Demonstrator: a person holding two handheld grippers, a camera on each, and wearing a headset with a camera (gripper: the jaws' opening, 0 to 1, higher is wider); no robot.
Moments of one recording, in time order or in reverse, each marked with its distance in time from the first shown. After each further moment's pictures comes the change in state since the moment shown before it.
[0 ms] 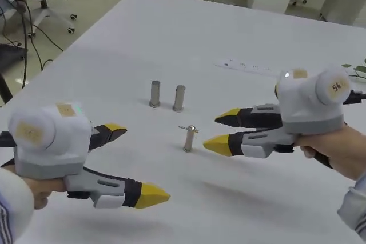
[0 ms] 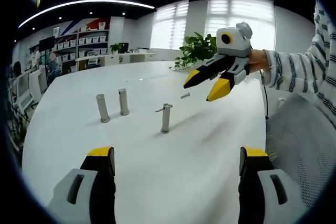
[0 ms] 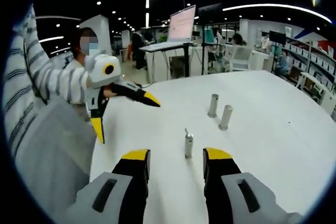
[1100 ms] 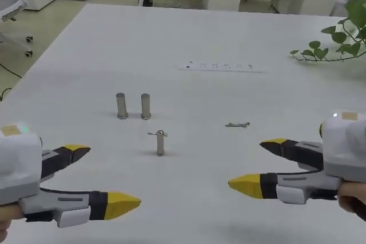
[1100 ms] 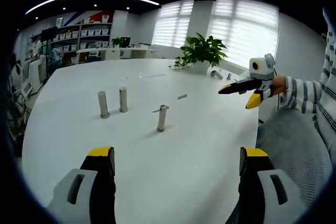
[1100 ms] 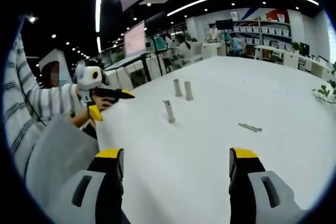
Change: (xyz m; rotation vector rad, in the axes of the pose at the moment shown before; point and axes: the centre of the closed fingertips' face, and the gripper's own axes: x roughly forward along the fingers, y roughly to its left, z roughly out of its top) left arm -0.016 -0.007 0.008 -0.072 0.024 -0.018; right arm -0.091 0.013 -0.064 0.316 -0.090 -0.266
